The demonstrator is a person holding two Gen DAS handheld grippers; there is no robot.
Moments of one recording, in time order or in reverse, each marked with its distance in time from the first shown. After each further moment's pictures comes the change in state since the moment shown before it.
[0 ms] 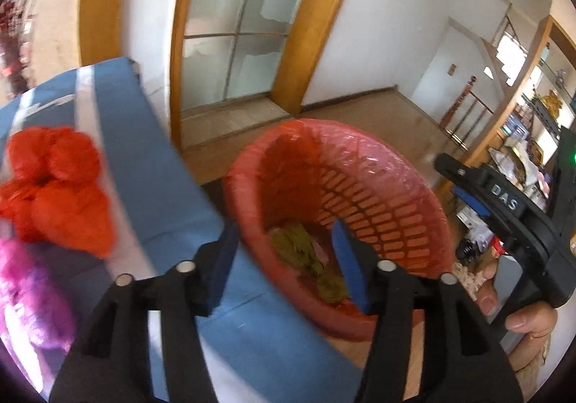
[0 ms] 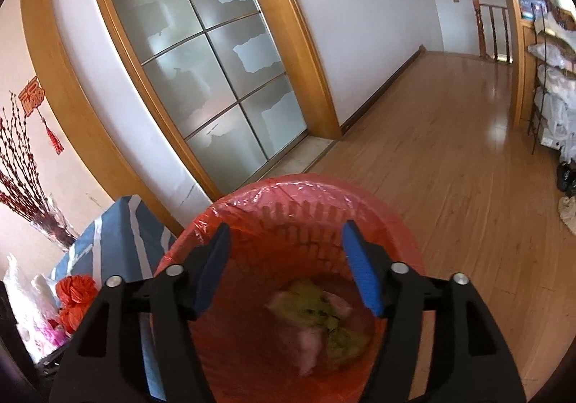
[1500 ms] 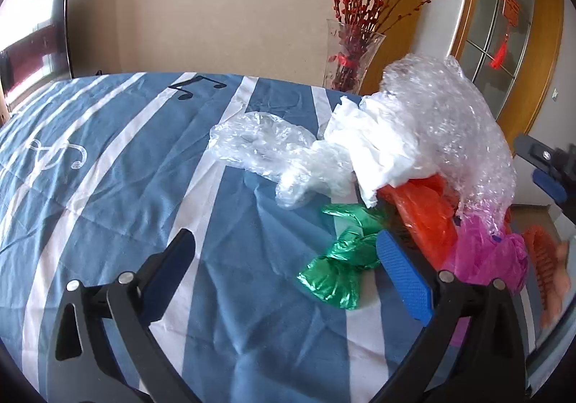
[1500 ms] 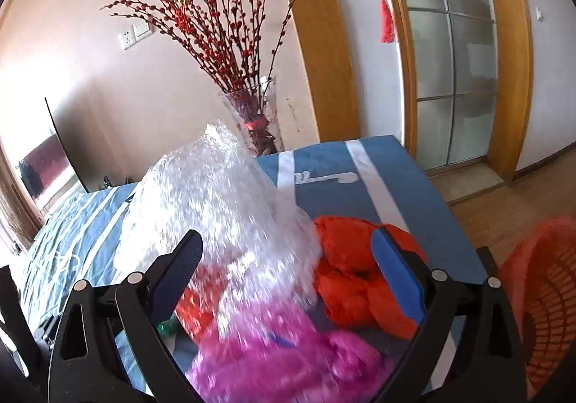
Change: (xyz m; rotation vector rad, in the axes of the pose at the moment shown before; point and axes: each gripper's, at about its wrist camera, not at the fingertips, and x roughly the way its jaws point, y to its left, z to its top) left arm -0.230 0.278 -0.102 -0.447 -0.211 0.634; right arm -0.008 0.333 -0.096 -0.513 0.158 0.568
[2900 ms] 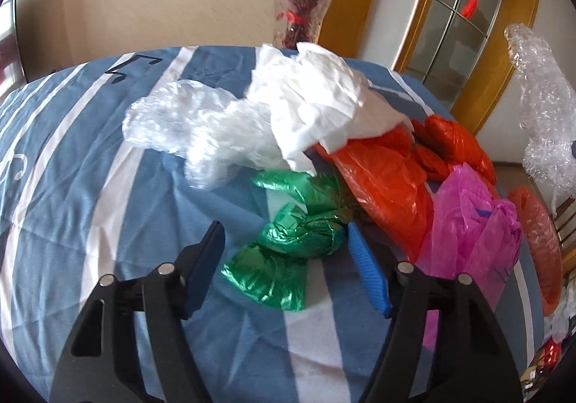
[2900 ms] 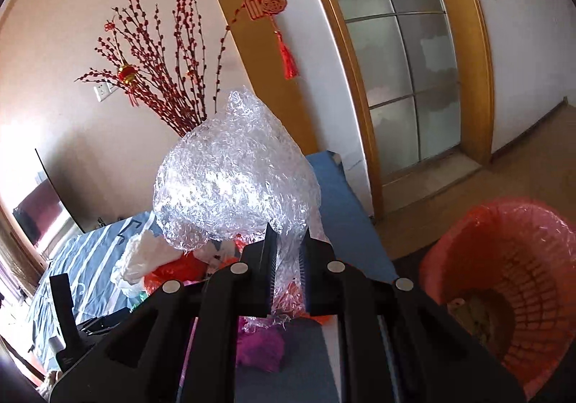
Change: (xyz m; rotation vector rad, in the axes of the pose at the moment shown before) left arm 0.040 -0.048 -0.001 0.119 0.142 -0.109; right arm -0.086 -0.089 -0.006 0.146 -0.099 -0.063
